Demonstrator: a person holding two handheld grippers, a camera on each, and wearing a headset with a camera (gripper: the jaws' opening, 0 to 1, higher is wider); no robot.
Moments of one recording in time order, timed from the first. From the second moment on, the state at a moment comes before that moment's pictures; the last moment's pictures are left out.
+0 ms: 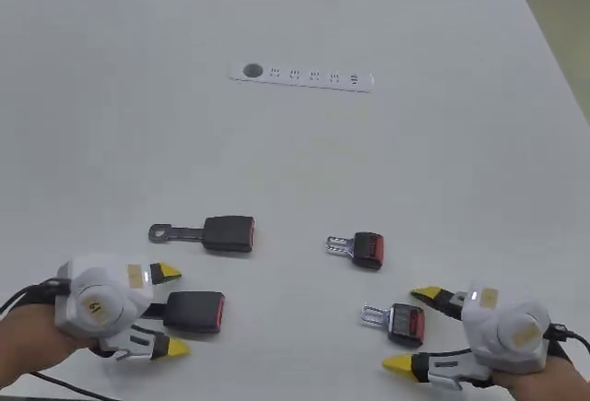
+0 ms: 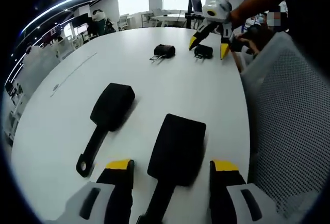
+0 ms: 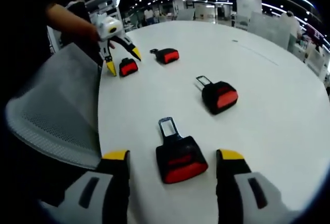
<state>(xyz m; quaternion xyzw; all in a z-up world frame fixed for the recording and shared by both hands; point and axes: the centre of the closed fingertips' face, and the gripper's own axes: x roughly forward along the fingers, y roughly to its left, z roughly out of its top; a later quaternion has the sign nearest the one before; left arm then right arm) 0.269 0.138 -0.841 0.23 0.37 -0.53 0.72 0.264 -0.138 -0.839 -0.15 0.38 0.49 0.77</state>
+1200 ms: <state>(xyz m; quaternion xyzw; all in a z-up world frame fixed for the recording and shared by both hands) 0.278 0.133 -0.844 0.33 0.35 -0.62 0.61 0.265 -0.145 -0.840 -0.20 0.37 0.53 0.73</state>
